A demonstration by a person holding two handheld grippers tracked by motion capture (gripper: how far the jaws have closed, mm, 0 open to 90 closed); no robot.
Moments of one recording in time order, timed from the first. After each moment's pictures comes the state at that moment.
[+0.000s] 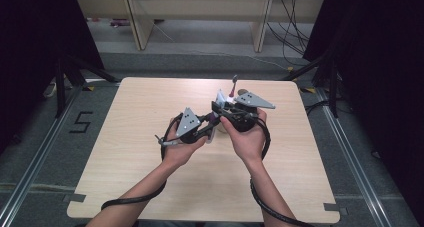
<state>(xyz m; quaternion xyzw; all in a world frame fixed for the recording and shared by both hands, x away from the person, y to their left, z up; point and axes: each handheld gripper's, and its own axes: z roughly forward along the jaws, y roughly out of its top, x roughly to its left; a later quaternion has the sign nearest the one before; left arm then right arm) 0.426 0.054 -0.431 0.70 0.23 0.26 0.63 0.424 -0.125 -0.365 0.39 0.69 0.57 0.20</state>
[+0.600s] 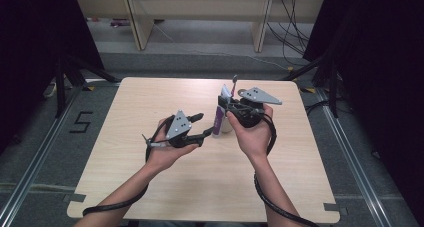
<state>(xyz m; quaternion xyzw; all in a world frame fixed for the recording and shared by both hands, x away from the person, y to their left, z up) 0.413 0.093 -0.428 0.75 0.22 0.25 0.57 0.426 -0.136 -0.349 0.39 0.69 0.57 0.22</state>
